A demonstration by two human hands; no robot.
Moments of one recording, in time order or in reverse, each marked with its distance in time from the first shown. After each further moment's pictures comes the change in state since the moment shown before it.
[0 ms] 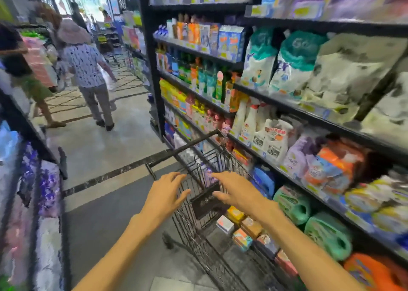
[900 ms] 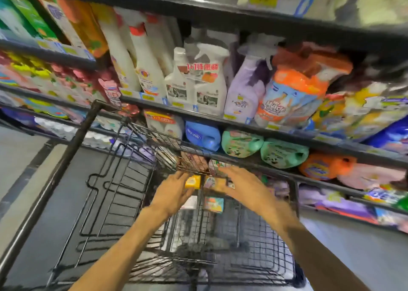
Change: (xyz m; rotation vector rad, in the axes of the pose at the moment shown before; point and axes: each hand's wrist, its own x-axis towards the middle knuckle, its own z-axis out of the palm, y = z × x) left_hand 0.287 0.059 0.318 -0.150 -0.684 0.548; right_hand 0.037 0.240 0.158 0.289 -0.096 0.858
